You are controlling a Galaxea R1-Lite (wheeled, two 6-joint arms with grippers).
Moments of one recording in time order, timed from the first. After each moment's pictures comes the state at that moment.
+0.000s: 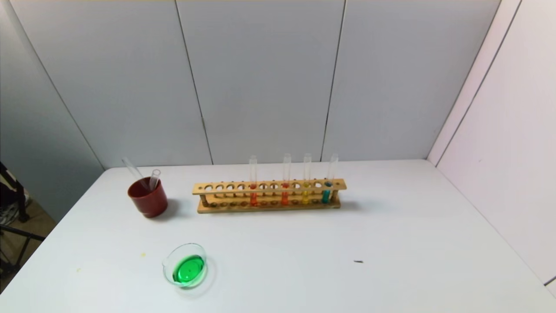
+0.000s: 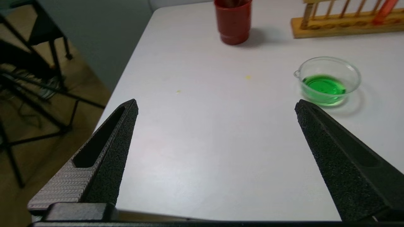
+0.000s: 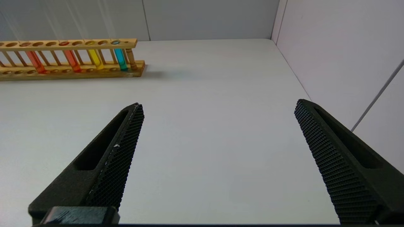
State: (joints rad) left arm 0.00 0.02 -0.14 0.23 0.17 0.09; right arm 0.00 0.00 0.00 -0.01 0.00 0.02
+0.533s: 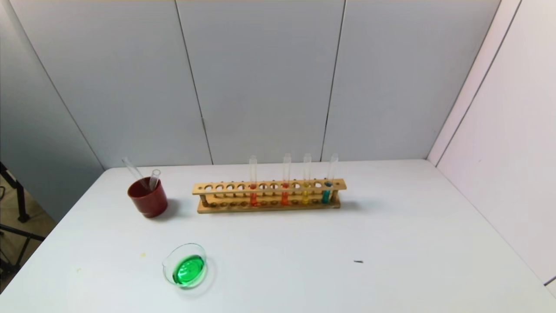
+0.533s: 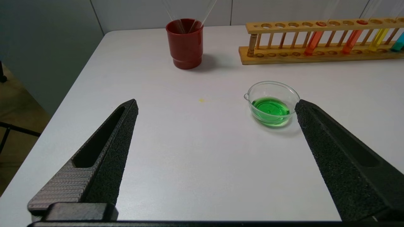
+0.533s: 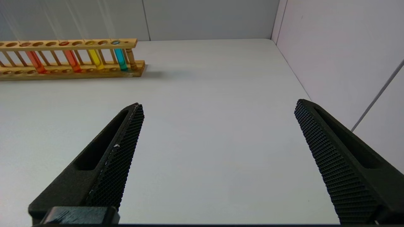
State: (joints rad) left arm 0.00 0.00 0.00 0.01 0.00 -0.01; right arm 0.00 0.00 0.00 -0.01 0.00 0.02
